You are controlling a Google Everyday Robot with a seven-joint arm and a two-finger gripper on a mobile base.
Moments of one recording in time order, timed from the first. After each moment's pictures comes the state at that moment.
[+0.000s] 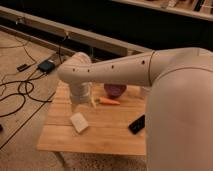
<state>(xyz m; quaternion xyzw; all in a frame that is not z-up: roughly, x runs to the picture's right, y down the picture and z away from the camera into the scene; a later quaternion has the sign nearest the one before) -0.106 0.103 0.703 -0.26 0.23 0.64 0.68</state>
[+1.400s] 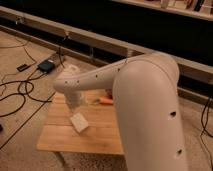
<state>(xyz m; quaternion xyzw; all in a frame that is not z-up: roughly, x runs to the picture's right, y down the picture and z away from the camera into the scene) -0.148 0.129 0.797 -0.27 0.17 0.49 0.81</state>
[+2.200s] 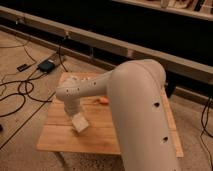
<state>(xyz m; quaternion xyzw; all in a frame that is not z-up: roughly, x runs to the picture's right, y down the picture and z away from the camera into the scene) -0.169 0.175 0.834 -0.32 0.13 0.42 0.84</state>
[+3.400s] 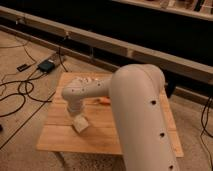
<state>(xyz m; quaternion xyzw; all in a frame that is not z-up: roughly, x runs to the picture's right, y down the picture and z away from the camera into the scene) -0.169 0.186 0.858 -0.35 0.11 0.42 0.83</state>
